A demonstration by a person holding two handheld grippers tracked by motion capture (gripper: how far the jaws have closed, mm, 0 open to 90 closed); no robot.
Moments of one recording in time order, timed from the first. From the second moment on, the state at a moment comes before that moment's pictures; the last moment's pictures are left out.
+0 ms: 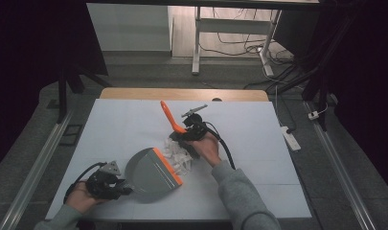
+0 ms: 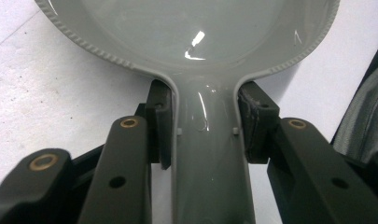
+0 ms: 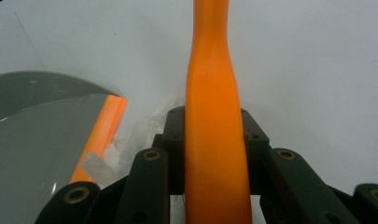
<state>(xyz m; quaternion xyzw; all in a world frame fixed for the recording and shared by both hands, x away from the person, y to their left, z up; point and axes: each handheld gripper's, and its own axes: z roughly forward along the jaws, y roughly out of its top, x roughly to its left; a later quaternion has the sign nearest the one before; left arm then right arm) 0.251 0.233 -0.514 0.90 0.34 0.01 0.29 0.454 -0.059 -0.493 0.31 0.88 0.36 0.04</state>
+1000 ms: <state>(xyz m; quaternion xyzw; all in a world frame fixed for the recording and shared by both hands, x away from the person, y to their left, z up) 0.252 0.231 -0.515 0.89 0.34 0.01 0.29 0.428 -0.034 -0.494 0.26 0.90 0.36 0.02</state>
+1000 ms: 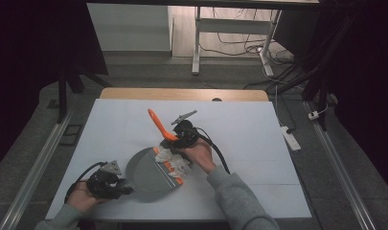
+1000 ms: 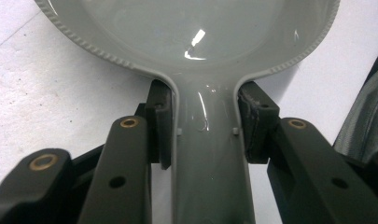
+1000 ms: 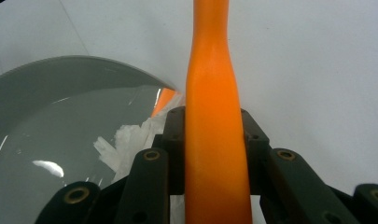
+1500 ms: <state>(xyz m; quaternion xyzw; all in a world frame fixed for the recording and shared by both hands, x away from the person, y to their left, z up) 0.252 0.231 -0.515 0.89 0.34 0.01 0.29 0.408 -0.015 -0.492 0.22 0.91 0.35 0.01</state>
